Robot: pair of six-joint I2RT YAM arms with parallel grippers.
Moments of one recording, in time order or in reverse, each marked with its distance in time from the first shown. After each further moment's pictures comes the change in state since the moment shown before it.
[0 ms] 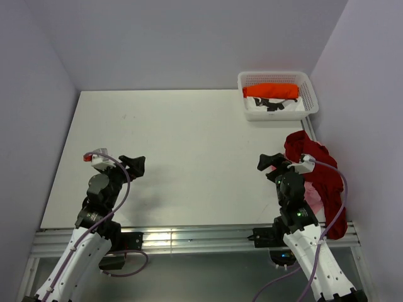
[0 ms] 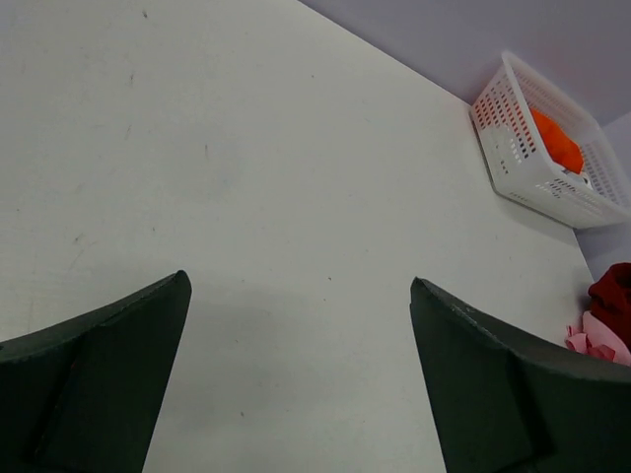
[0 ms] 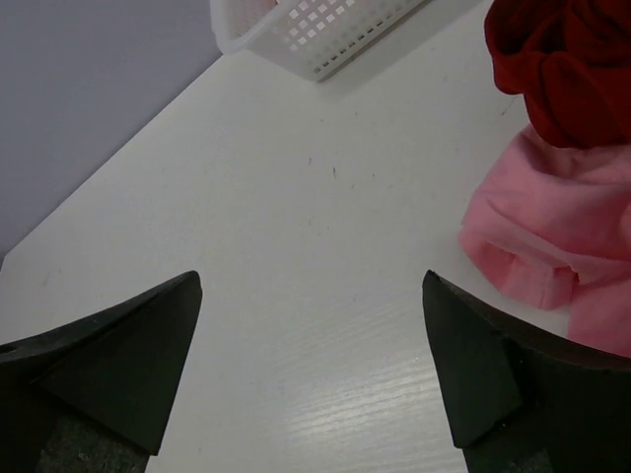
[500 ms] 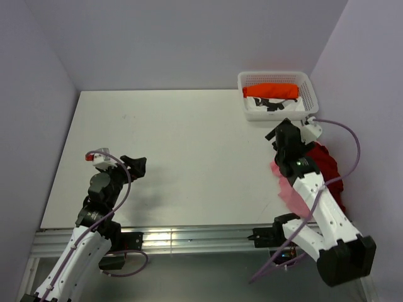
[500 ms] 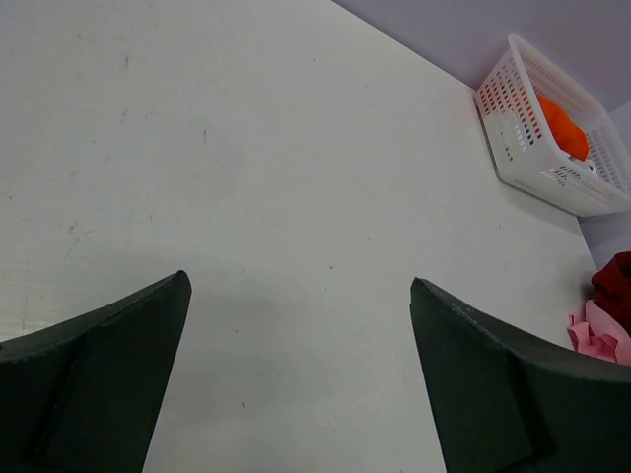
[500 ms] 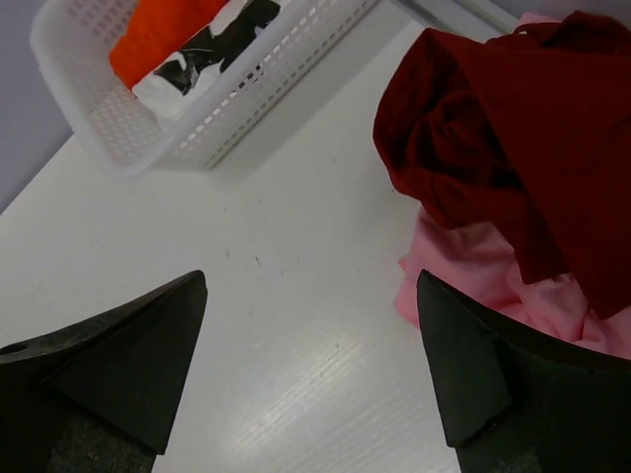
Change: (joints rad) left arm 0.000 0.026 0.000 -0.013 0.013 -0.007; right arm -0.029 0.607 0.562 -0.291 0.291 0.070
